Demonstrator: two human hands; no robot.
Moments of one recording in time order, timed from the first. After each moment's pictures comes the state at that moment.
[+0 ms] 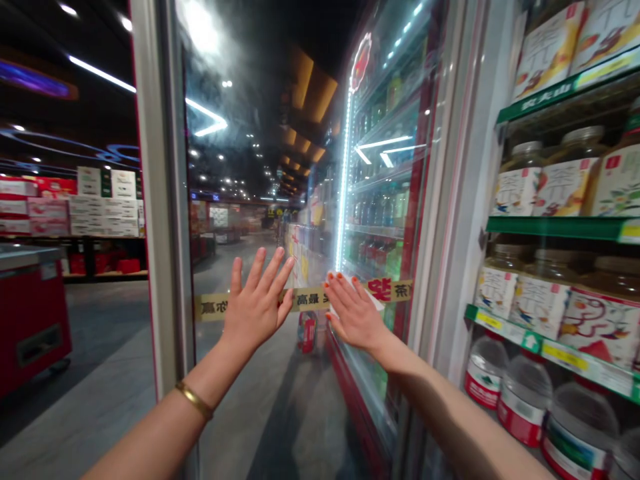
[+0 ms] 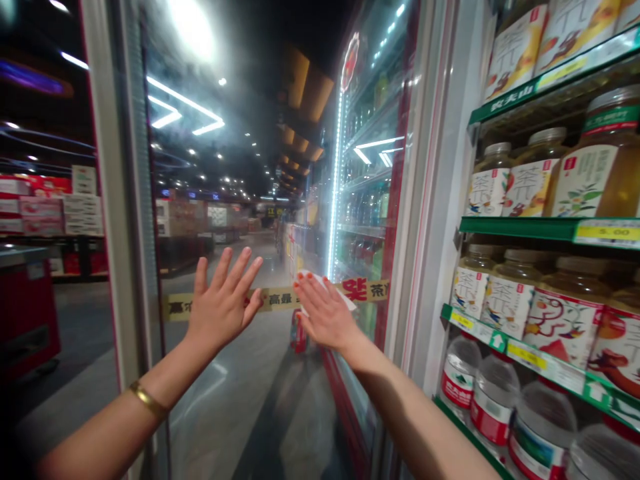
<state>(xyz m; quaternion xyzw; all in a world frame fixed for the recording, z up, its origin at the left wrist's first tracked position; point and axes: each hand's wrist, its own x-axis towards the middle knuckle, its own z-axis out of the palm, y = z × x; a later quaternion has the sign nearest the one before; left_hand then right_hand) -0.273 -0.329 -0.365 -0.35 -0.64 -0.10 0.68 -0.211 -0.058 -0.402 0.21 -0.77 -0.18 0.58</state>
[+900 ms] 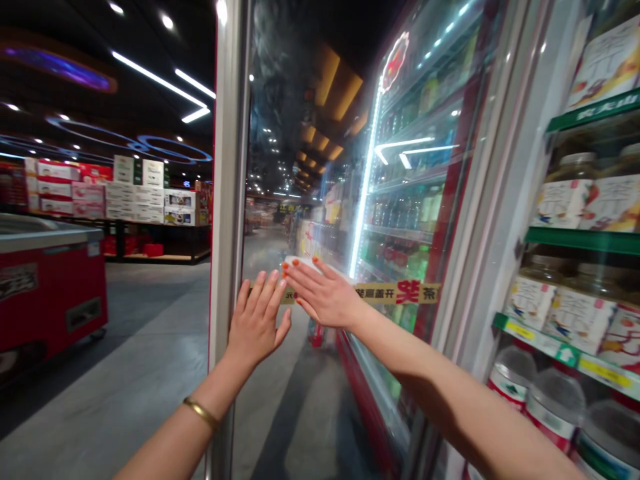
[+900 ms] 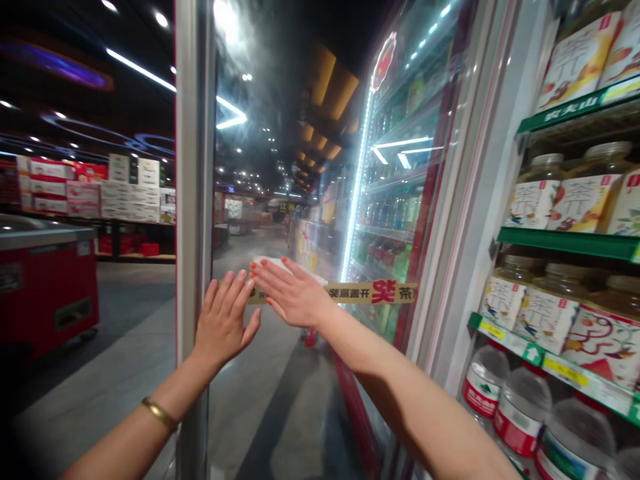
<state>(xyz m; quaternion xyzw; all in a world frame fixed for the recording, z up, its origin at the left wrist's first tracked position) -0.284 -0.397 -0.428 -0.33 -0.64 -0.13 0.68 -0.228 -0.176 -0.334 0.36 -0.78 -0.20 0.48</state>
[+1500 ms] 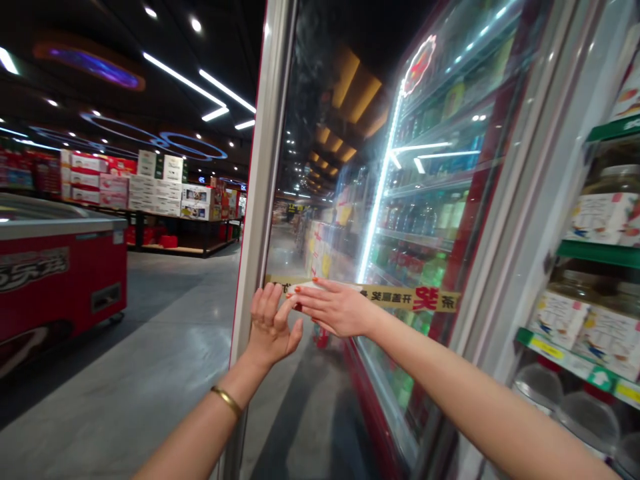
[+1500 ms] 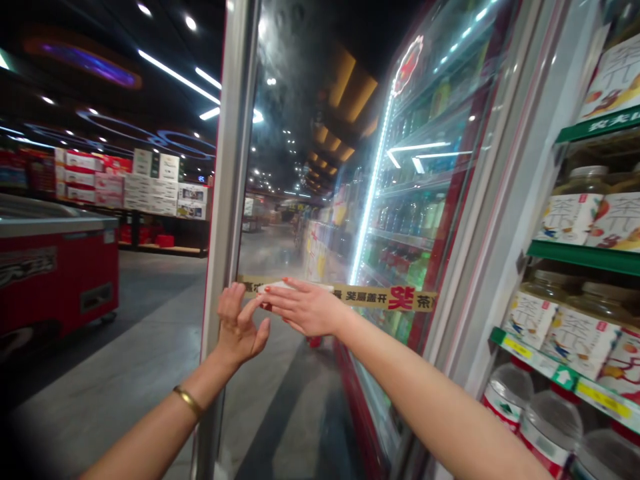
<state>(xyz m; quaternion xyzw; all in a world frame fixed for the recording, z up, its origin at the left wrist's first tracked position) -0.300 -0.401 -0.462 -0.31 -0.57 -0.20 0.74 -0.231 -0.191 -0.340 0.48 -0.74 -0.24 0.41</state>
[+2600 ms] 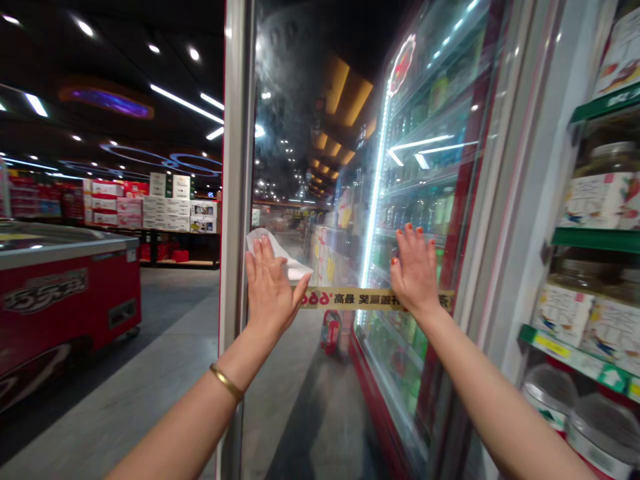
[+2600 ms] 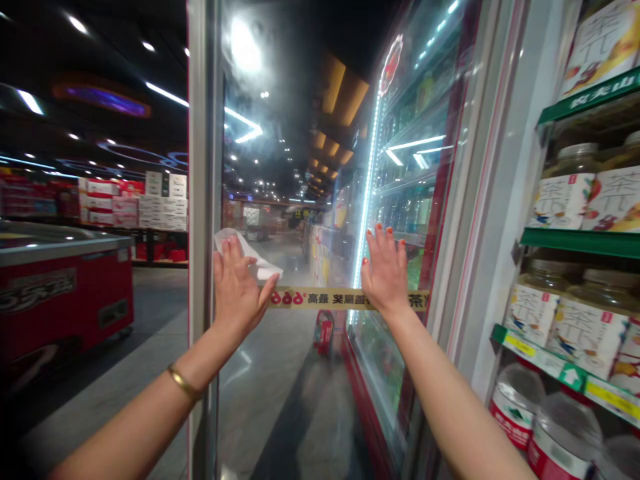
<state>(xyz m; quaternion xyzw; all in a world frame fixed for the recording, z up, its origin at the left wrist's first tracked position) -0.282 -0.365 -0.365 -0.25 -0.67 -0.19 0.68 -0.212 -0.039 -0.320 0.07 -0.74 -0.07 0.66</state>
